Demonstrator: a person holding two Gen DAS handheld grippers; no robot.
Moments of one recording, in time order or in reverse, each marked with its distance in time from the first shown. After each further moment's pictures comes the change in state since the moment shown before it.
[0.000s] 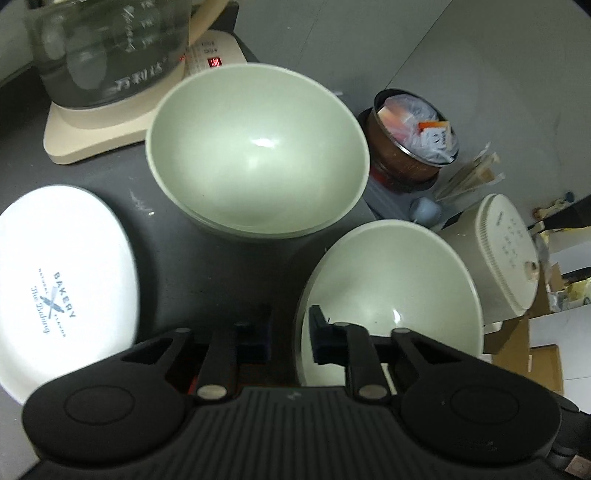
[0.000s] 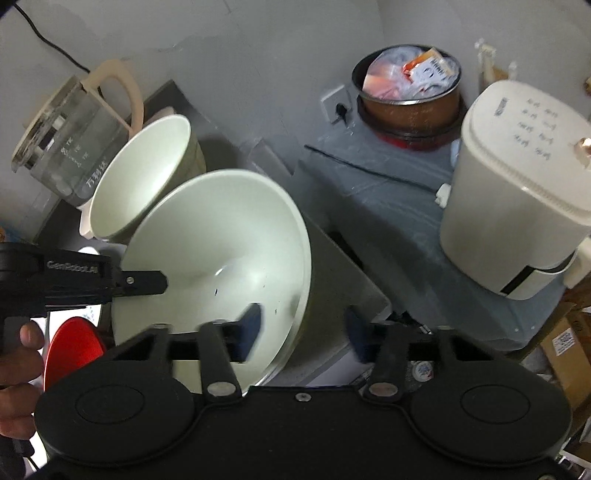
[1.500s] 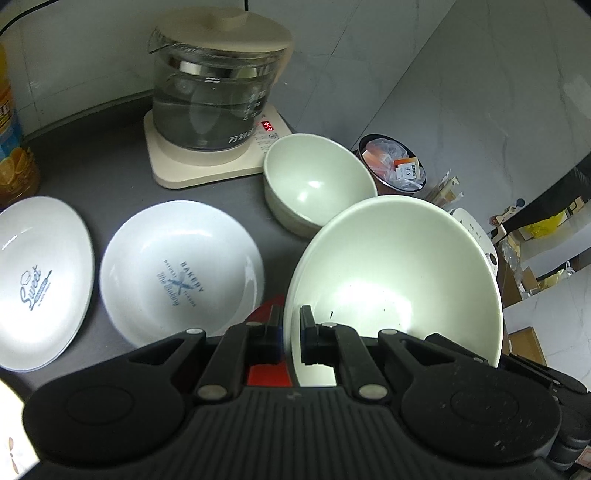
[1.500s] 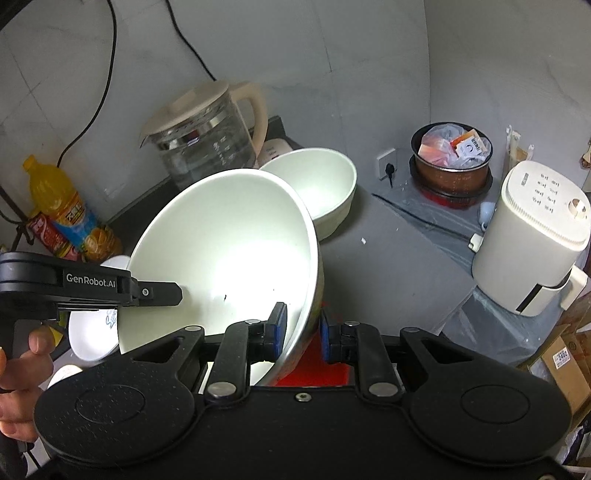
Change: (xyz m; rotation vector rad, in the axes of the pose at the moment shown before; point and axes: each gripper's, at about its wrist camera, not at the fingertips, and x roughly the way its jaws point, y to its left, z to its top) left arm -0.140 0.098 -0.055 0.065 -0.137 -0.097; right arm -0.096 0.151 -0.074 -0.135 -0.201 -0.037
